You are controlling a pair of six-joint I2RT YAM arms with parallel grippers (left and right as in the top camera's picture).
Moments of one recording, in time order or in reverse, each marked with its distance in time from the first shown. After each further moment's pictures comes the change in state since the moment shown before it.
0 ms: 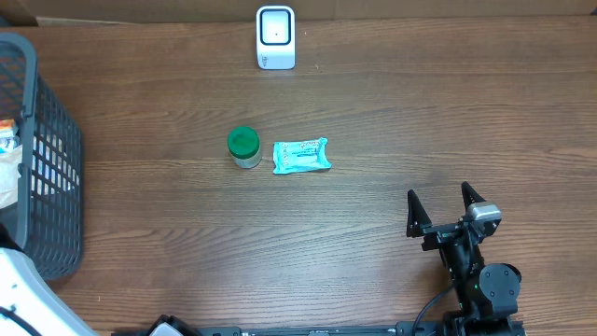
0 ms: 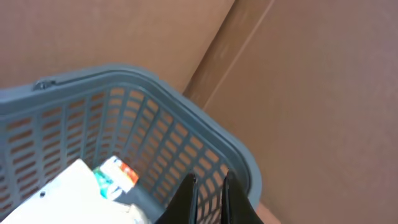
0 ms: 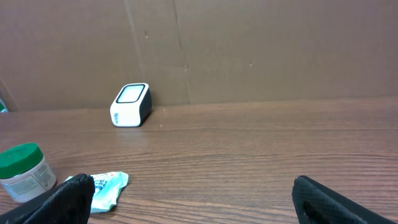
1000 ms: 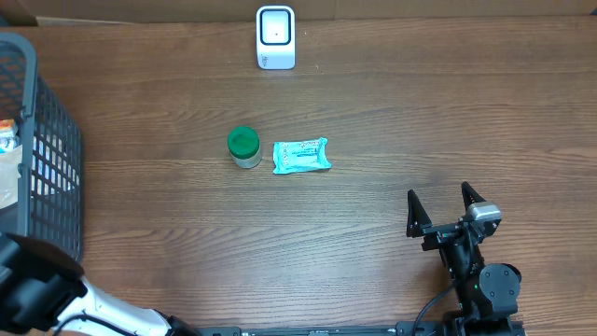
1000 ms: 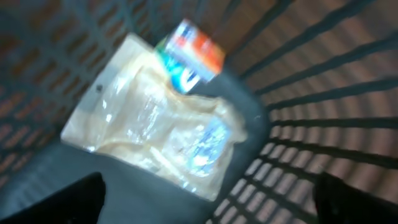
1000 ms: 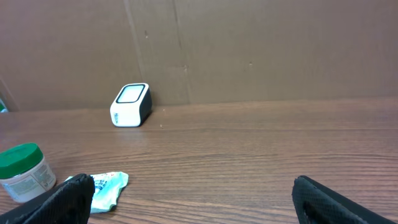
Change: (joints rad) left arm 0.000 0.784 0.843 -0.910 -0.102 0.309; right arm 0.000 0.000 0.000 0.000 0.000 0.000
